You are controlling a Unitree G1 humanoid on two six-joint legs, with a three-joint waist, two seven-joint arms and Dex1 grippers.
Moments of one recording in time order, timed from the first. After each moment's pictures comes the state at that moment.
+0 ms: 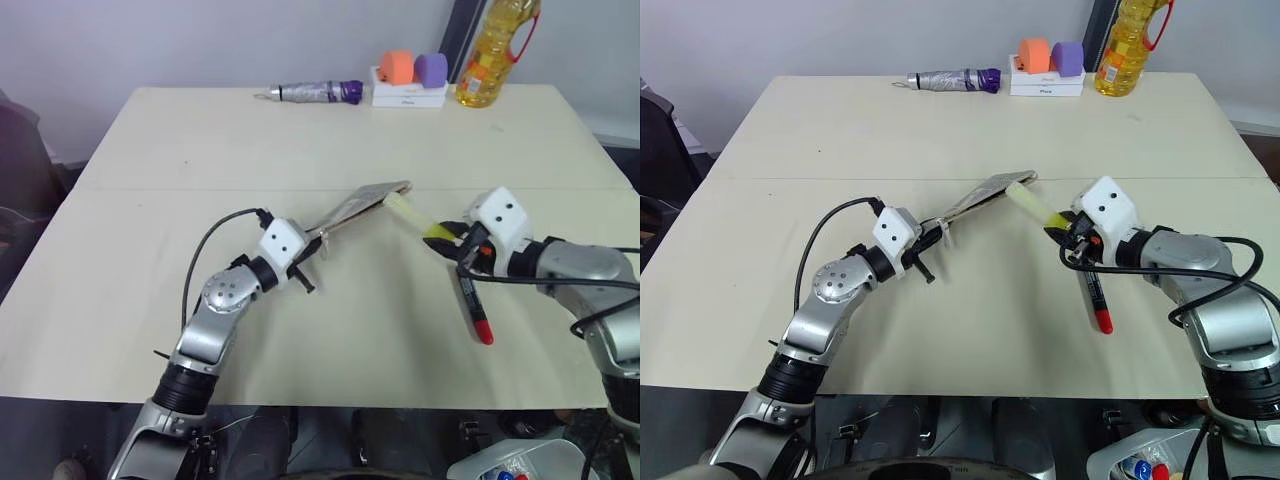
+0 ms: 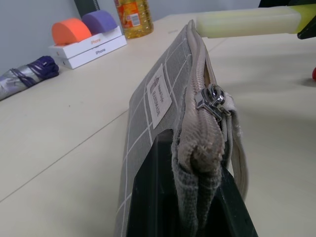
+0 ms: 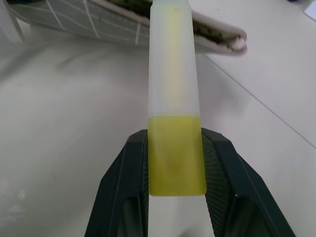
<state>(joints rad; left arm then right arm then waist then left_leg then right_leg) -0.32 0.25 -0.20 -0.07 -0.05 0.10 -0.55 -0.29 -0.83 -0.09 -0.42 0.34 0.77 0.71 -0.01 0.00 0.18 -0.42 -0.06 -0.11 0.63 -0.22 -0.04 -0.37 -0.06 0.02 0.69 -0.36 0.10</state>
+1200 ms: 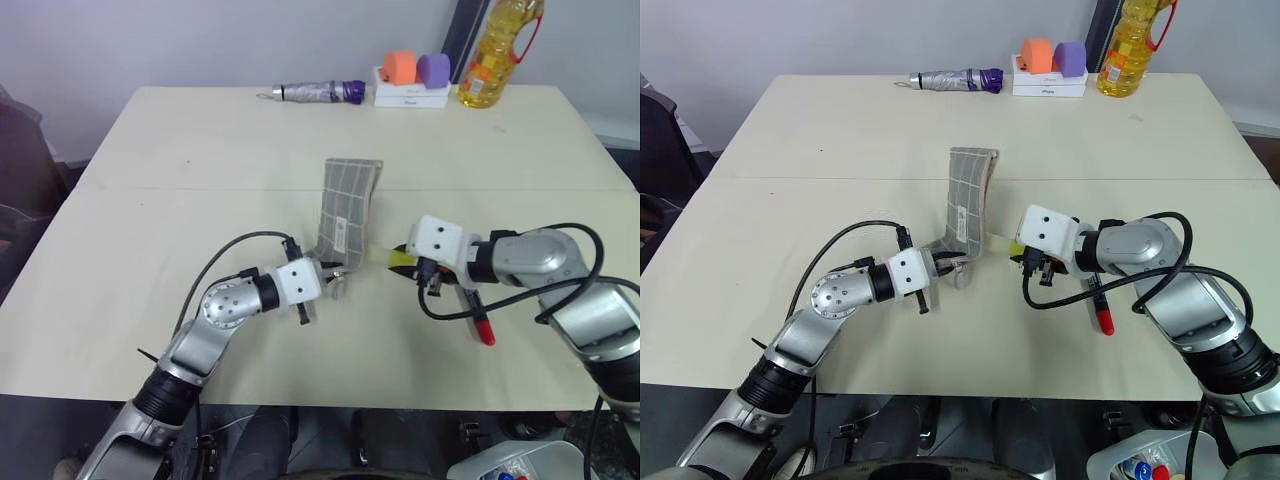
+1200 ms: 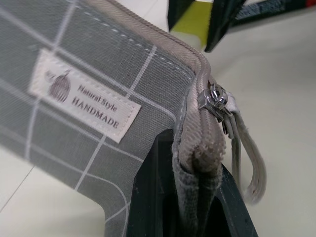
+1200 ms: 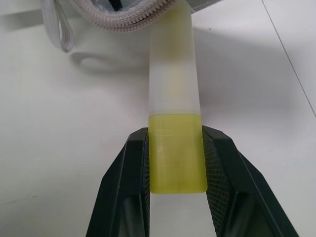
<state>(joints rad) -0.30 0.37 -0.33 -0.12 0.06 -0.02 -0.70 -0.45 -0.92 0.22 -0.44 0.16 0.69 0.92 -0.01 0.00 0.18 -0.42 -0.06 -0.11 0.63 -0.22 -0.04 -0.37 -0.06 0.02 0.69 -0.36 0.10</state>
